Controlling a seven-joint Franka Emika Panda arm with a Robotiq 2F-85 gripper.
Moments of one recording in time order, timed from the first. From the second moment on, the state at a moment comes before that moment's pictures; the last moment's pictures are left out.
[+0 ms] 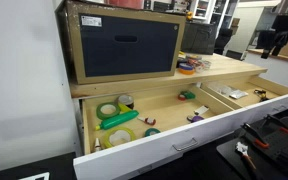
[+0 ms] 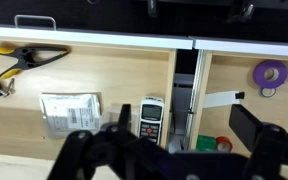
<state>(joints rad) -0.06 -0.75 -0.05 -2.75 -0.15 2.02 -0.09</state>
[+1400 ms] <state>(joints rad) -0.03 -0.73 -0.02 -2.69 -0.15 2.02 -0.09</state>
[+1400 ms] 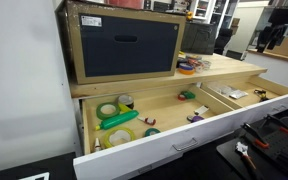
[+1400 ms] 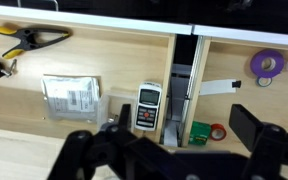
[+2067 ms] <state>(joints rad) 0.06 -0.50 0.14 -2.44 -0.12 2.04 0.08</state>
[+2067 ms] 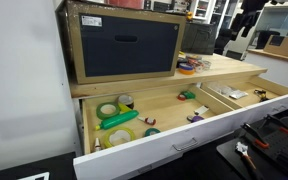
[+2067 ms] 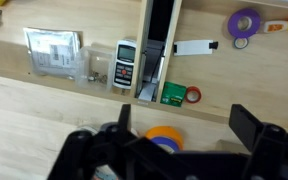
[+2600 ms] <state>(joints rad) 0.13 -0.23 0.25 -2.26 -0.11 2.07 0.21</state>
